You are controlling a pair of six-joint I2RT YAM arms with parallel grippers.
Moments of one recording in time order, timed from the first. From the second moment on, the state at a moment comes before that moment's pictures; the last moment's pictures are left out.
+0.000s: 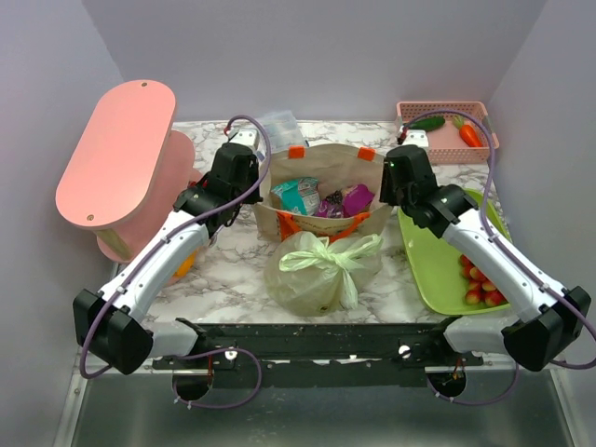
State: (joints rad) left arm -0.50 1.29 1.22 -0.52 -0.22 -0.28; right arm 0.56 1.29 1.24 -0.64 0.52 0.36
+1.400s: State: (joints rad) left arm -0.43 0.84 0.90 -0.45 -0.27 -0.15; right arm 0.55 0.88 1.51 -0.81 0.00 0.30
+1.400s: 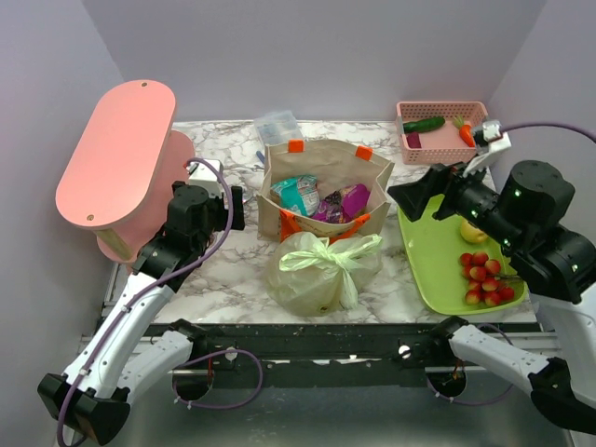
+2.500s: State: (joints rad) left arm -0.43 0.79 0.88 -0.44 -0.28 -0.13; right arm 1.02 1.13 1.31 -0.86 -0.14 0.20
